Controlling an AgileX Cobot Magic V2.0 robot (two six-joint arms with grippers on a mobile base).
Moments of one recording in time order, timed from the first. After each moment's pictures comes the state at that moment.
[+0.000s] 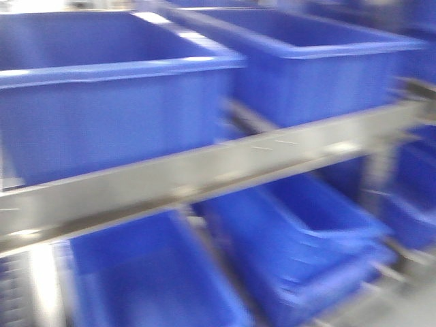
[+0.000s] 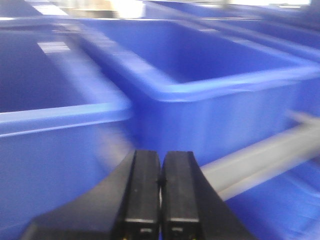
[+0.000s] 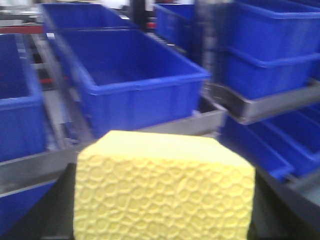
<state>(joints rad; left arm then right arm) -0.10 -0.01 0.00 0.13 0.08 -0.20 0.16 -0.01 -0.47 -0.24 0.61 0.21</state>
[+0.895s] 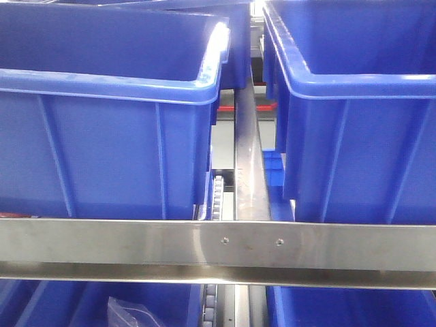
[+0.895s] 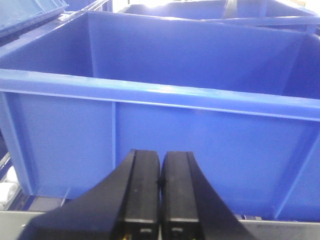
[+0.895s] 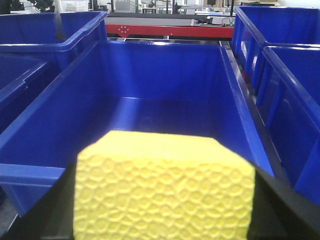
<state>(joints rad) -0.06 -0.01 0.00 0.13 0.08 -0.20 0.19 -0.01 -0.47 -0.24 0.61 0.21</state>
